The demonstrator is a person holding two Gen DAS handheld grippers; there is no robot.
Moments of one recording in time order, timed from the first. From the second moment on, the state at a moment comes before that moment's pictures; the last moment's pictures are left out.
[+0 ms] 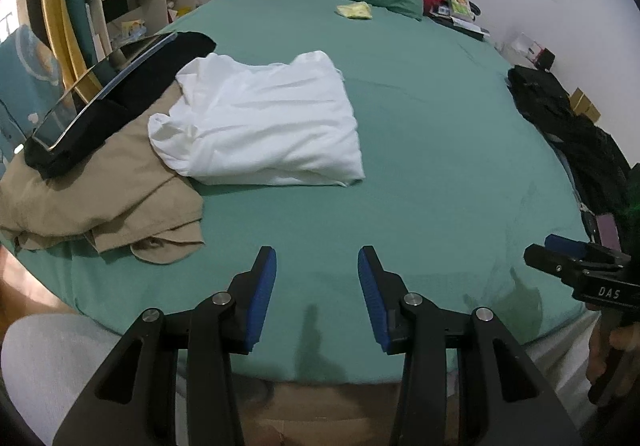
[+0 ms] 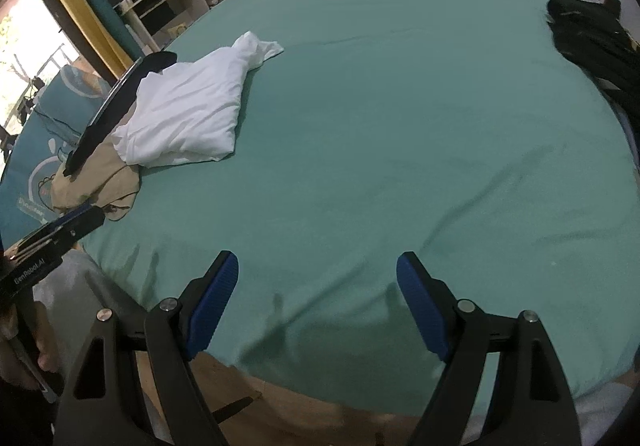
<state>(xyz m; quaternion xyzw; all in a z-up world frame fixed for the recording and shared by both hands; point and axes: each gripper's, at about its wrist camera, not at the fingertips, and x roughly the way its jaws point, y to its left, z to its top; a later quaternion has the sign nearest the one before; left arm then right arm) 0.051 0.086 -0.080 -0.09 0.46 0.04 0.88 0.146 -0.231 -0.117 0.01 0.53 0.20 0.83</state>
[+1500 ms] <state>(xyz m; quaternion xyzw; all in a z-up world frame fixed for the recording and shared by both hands) 0.035 0.008 0.065 -0.03 0.25 0.00 0.97 0.100 -0.290 0.044 -0.03 0.29 0.14 0.95</state>
